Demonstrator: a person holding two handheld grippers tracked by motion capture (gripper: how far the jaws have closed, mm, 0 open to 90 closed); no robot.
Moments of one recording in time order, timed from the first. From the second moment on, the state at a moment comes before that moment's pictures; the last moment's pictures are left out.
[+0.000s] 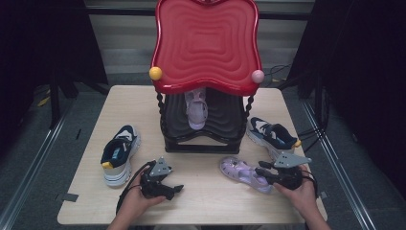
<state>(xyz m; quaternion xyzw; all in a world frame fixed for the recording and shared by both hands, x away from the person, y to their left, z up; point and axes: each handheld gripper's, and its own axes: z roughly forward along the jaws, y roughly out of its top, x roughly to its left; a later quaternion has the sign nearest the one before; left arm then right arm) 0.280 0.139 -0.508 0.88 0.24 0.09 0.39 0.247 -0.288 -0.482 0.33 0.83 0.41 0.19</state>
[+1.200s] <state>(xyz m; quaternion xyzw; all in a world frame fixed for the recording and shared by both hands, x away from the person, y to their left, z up) 0.280 0.139 -0.508 0.89 0.24 0.09 0.39 0.240 -0.270 -0.489 0.36 0.81 0.42 0.20</state>
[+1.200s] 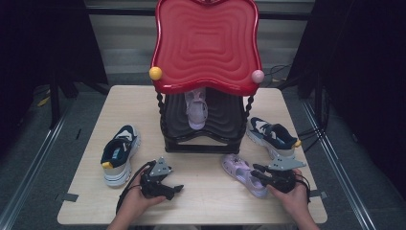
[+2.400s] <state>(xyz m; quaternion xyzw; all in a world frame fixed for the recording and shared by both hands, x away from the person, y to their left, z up) 0.280 0.140 -0.508 0.89 0.24 0.09 0.39 0.218 -0.264 -0.454 0.33 0.77 0.48 0.25</state>
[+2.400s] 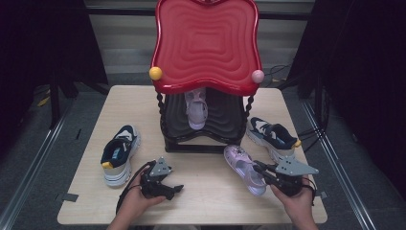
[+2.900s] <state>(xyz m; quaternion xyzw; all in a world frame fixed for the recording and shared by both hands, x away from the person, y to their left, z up) 0.280 0.140 -0.508 0.89 0.24 0.09 0.39 0.209 -0.258 -0.445 0.31 0.78 0.49 0.25</state>
